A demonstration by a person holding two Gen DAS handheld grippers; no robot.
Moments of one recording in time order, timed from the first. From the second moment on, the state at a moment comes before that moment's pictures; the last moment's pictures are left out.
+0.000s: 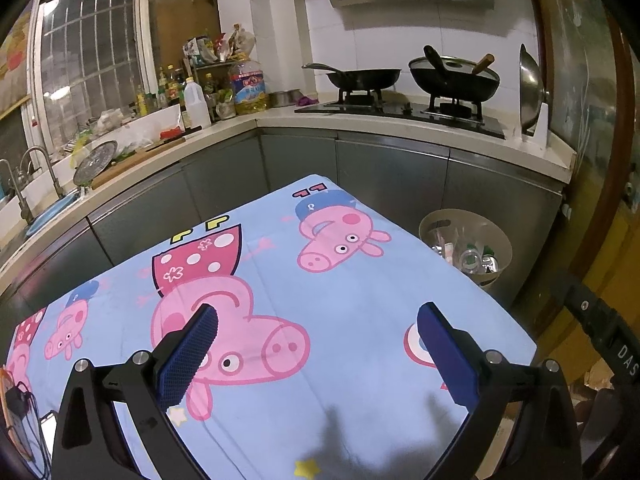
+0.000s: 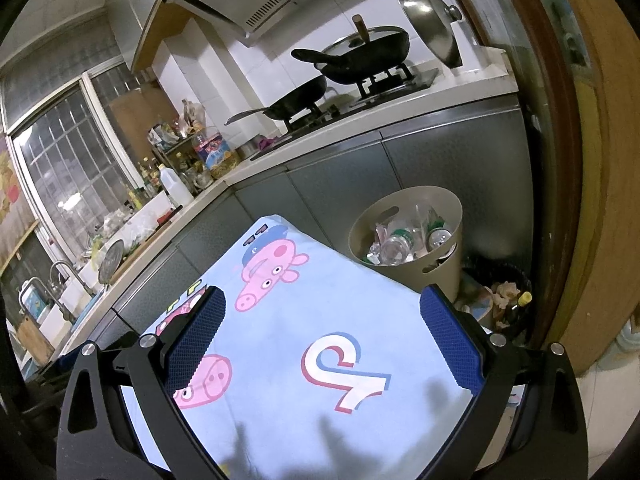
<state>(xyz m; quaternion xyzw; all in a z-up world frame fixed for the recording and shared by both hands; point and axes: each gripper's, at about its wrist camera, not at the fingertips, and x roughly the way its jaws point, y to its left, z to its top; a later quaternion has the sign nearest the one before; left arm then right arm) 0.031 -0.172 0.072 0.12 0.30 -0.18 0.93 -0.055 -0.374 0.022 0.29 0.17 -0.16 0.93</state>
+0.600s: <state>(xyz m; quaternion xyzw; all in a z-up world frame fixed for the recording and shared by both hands) 0.031 -0.179 0.064 0.13 0.31 -0.18 0.93 -0.056 -0.380 0.012 0.30 0.18 -0.16 0.92</state>
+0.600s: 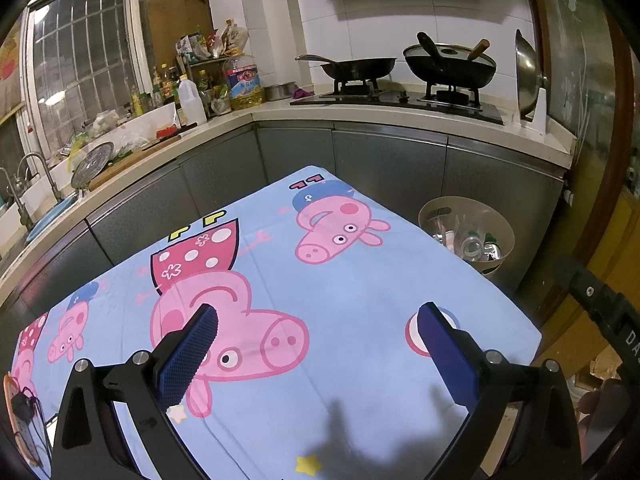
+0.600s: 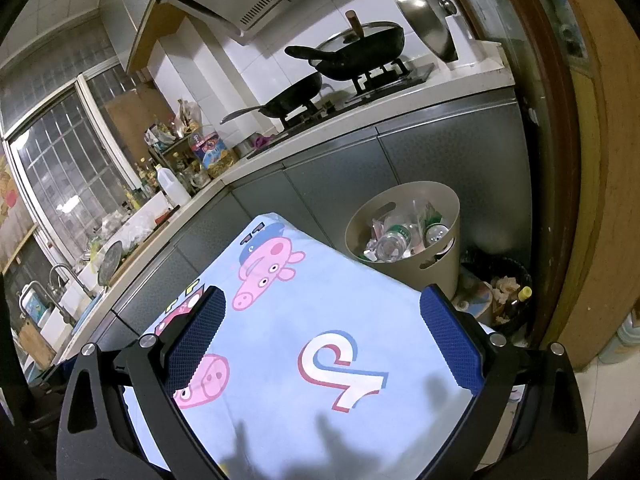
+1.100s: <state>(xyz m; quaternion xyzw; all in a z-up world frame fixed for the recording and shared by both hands) 0.028 -0.181 0.064 0.14 0.30 -0.19 0.92 -0.056 -0.380 0.012 0.30 0.18 -0.16 0.92</state>
